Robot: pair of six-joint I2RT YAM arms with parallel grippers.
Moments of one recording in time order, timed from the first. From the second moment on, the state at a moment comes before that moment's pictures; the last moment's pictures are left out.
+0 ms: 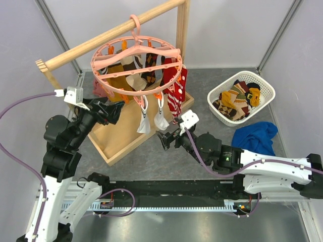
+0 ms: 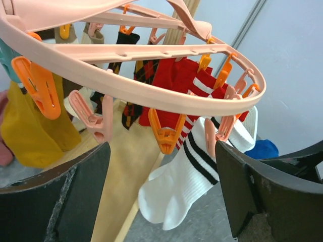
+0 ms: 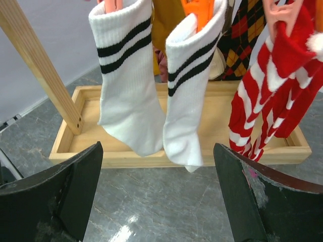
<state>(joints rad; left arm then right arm) -0.28 0.62 1.08 -0.36 0.19 -0.32 1.31 1.04 0.88 0.14 0.63 0.07</state>
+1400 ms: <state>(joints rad) -0.60 0.80 1.17 -0.36 -0.11 -0.39 1.31 0.91 0.79 0.22 0.69 0.06</state>
